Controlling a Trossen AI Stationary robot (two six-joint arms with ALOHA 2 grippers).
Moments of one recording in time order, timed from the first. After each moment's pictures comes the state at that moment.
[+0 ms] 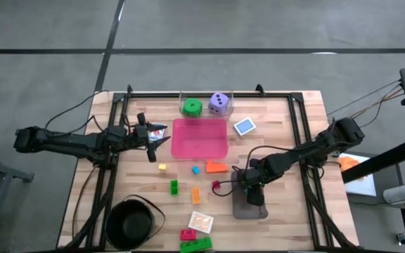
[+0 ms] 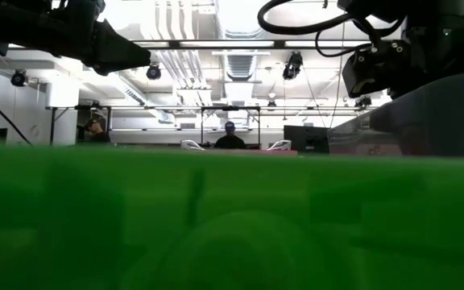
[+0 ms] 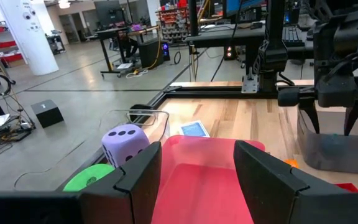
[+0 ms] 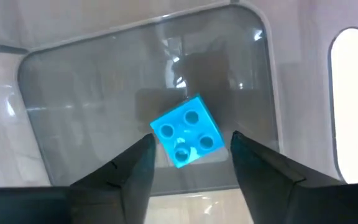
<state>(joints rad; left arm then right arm) 0.02 0.70 0.32 0.26 -0.31 0.11 0.35 1.59 0.91 -0.66 -0.07 0.58</state>
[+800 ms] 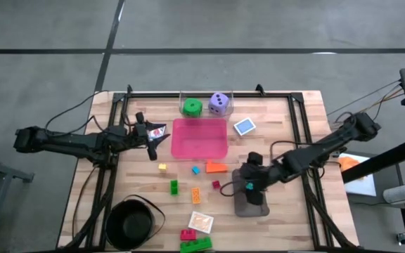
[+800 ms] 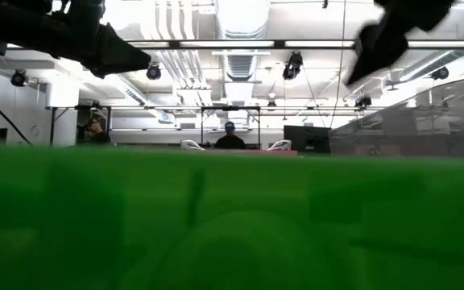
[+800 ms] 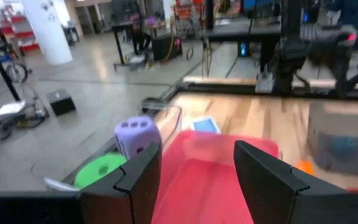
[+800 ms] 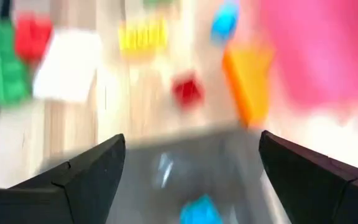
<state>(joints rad) 0.02 0.70 0.32 0.23 -0.38 0.06 0.47 1.36 0.95 -0.50 0.32 0.54</state>
